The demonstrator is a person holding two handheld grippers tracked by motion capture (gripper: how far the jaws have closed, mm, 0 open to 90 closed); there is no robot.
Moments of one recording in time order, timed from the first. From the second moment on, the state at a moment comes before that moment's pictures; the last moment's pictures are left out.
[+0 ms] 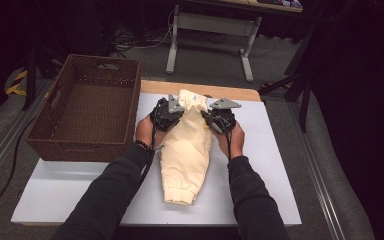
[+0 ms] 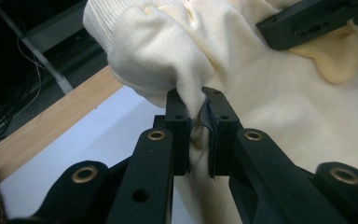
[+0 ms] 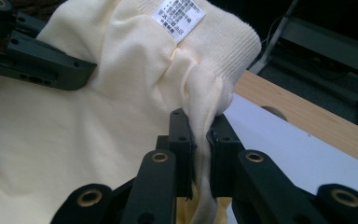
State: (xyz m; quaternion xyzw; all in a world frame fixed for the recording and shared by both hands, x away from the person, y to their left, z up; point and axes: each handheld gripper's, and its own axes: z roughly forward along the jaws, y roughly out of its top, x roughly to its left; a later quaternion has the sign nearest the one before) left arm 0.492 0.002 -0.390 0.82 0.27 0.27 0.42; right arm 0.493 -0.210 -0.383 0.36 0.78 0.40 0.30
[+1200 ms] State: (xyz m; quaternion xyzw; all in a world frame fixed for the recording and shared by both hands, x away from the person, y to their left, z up) left arm 0.425 0.017 -0.383 0.83 0.19 0.28 0.45; right arm 0.418 -0.236 -0.379 0.30 0.77 0.48 0.30
